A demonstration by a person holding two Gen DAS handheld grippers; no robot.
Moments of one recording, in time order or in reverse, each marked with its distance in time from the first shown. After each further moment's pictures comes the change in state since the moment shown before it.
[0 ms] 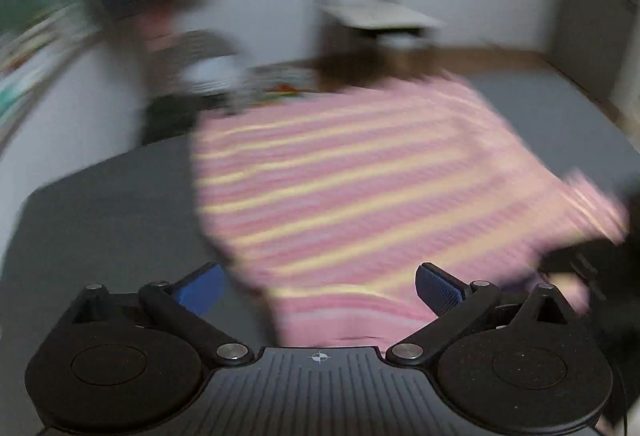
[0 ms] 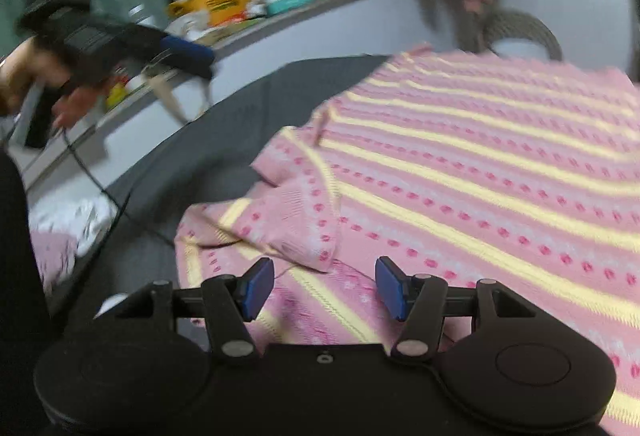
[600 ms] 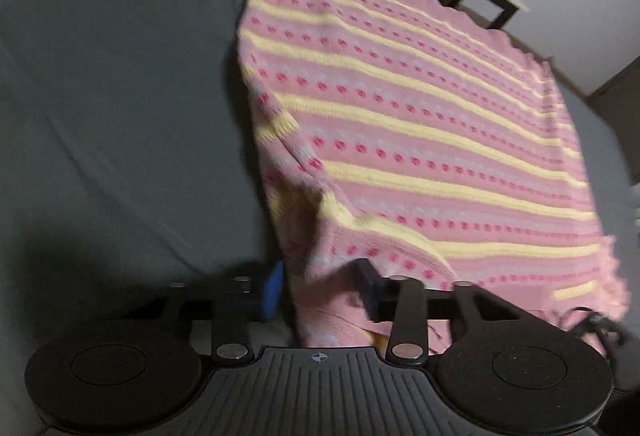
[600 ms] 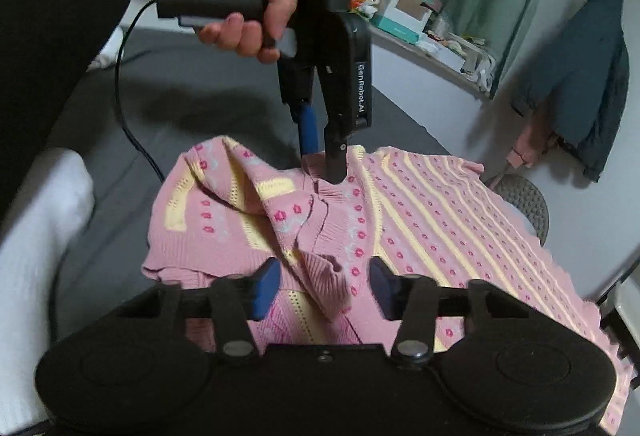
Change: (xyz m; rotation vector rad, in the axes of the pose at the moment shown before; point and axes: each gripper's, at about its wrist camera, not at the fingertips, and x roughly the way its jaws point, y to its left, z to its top) left arm 0.119 0.037 -0.036 -0.332 0.319 -0.254; right arm 0.059 0.082 -0.014 -0.664 0.000 -0.227
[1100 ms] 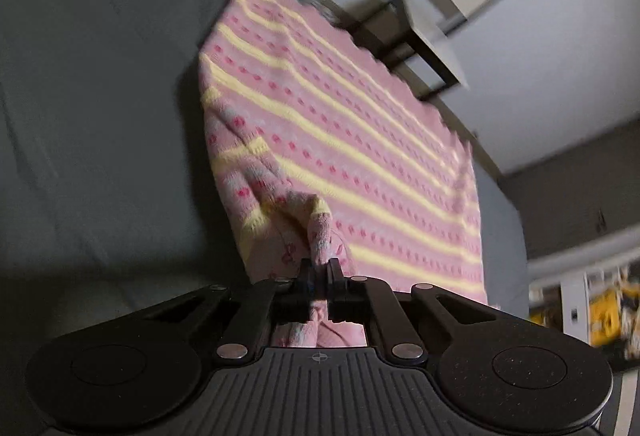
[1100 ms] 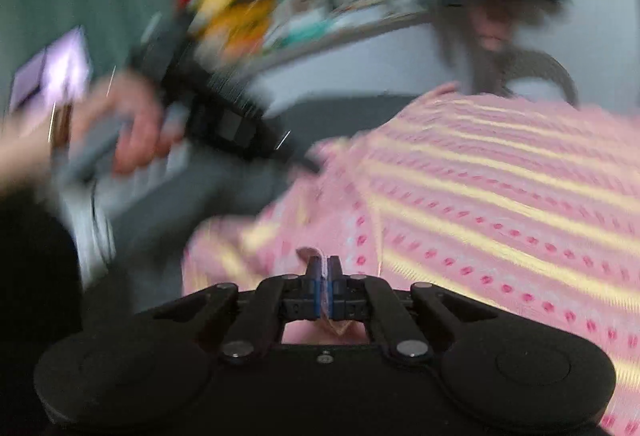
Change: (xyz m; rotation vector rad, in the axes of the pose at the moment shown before) left arm -0.015 0.011 0.014 -0.236 -0.117 -0.227; right arm -0.003 -0.115 -0.043 0.904 -0.164 0.219
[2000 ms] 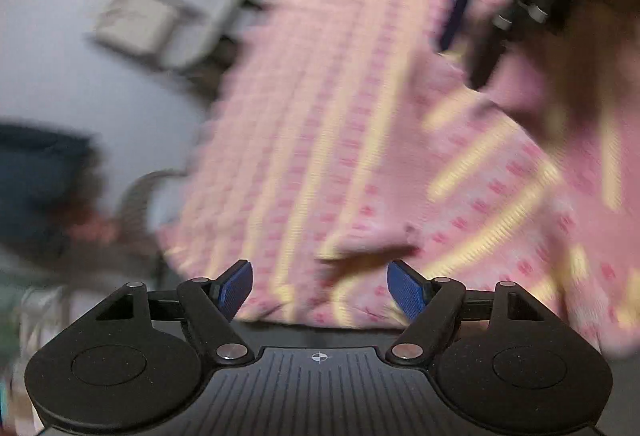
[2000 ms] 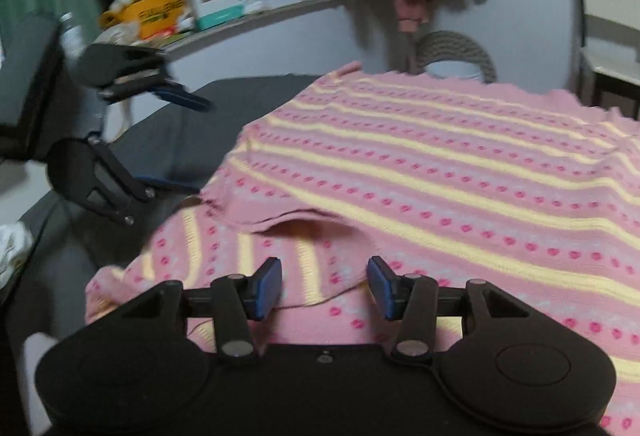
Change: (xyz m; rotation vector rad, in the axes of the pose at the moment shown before) left arm 0.045 -0.094 -0.091 1.795 0.044 0.498; right arm 0.000 -0.001 -0.008 -0.158 0.136 -0.232
